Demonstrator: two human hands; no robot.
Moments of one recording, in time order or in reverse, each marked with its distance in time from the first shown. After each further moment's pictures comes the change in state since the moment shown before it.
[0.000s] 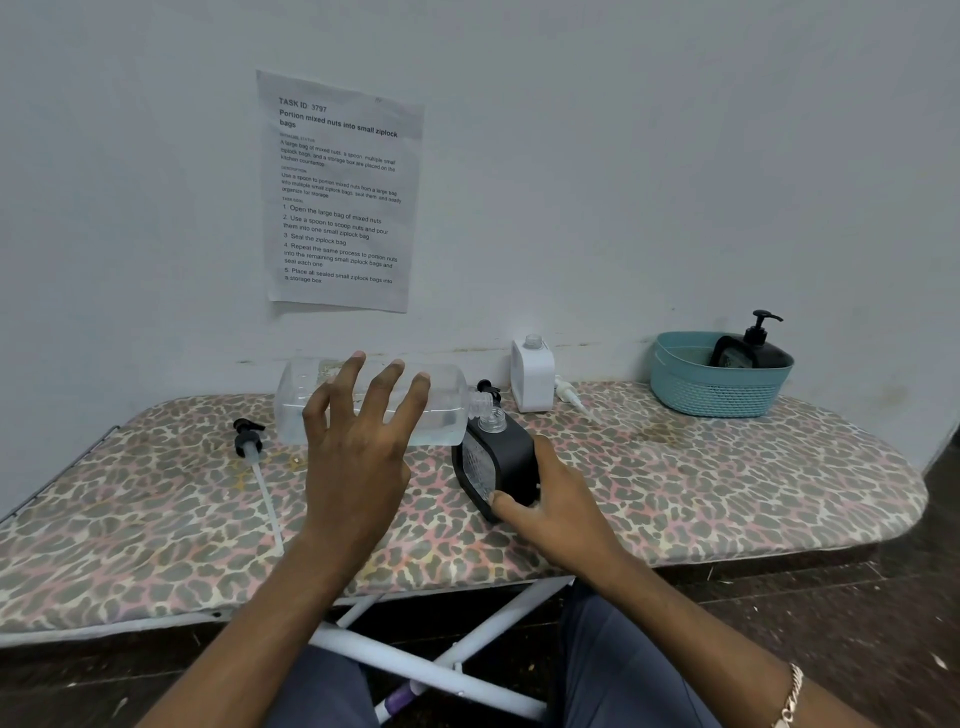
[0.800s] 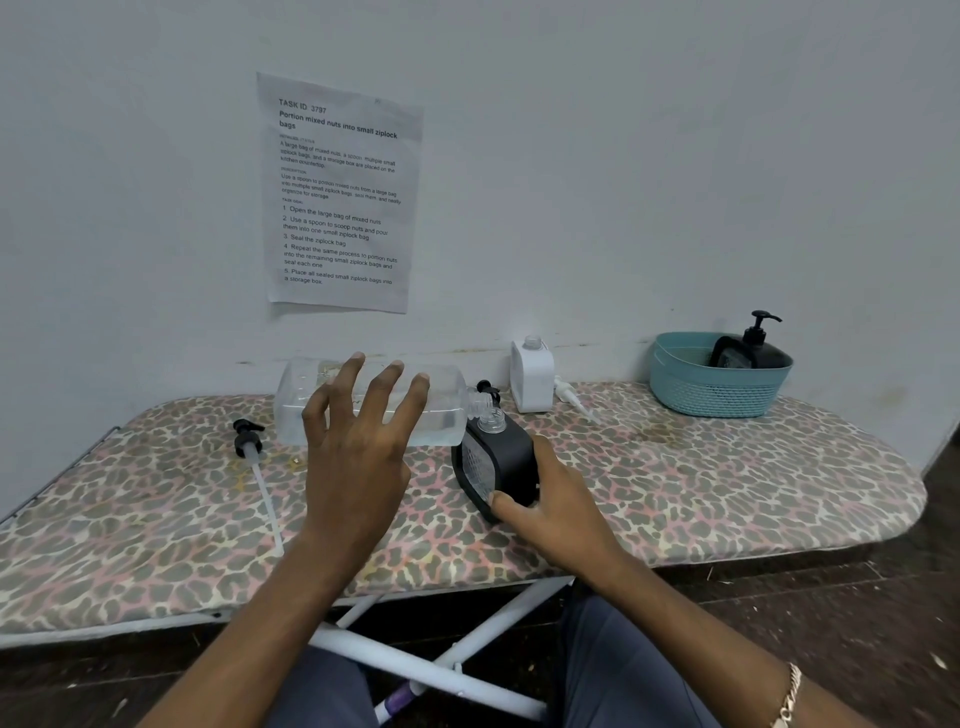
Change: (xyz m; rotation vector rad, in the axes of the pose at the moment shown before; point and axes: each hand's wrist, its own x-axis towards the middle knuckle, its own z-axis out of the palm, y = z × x) left_hand 0.000 0.000 0.001 -0.002 0.005 0.002; right_hand -0.001 -0.001 0.000 0.009 -0.003 0.012
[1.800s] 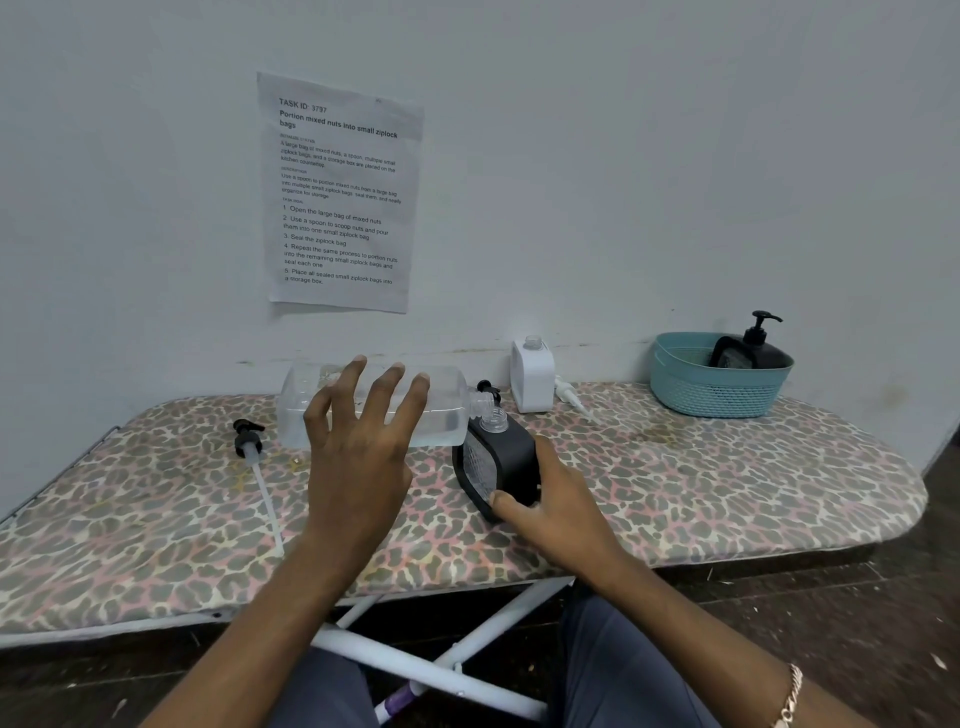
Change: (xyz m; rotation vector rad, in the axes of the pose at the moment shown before) left_hand 0.000 0.001 0.002 -0.013 -0.023 -0.004; right_hand 0.003 0.005 0.002 0.007 0.007 -0.001
